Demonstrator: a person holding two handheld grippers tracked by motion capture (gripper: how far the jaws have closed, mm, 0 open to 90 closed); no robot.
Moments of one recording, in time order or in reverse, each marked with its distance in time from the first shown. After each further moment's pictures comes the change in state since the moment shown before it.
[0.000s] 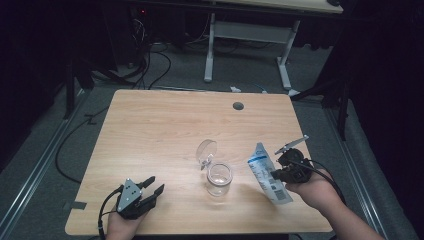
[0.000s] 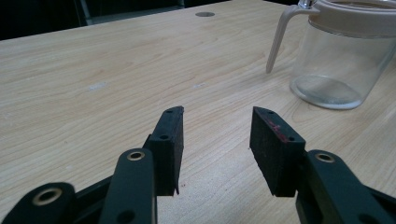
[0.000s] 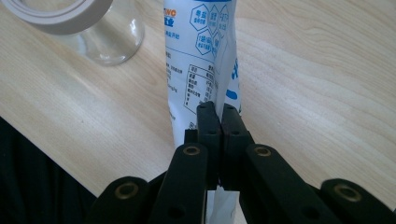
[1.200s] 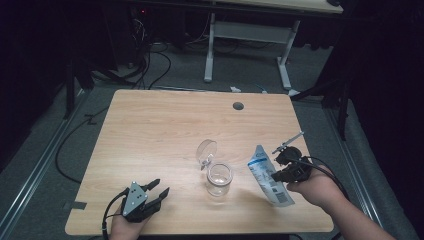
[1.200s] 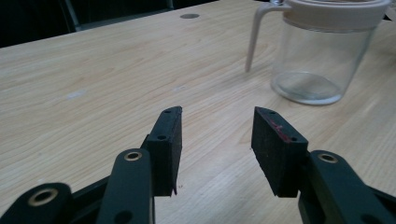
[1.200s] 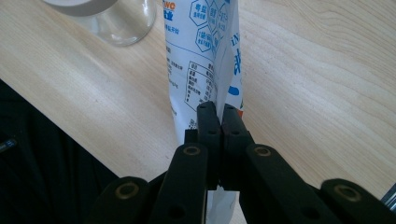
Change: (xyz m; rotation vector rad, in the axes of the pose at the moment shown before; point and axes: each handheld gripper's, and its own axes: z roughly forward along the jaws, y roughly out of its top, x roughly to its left) left arm -0.017 -0.001 0.004 -0.010 -0.032 0.053; right arm 0.007 0.010 -0.011 0.104 0.019 -0.021
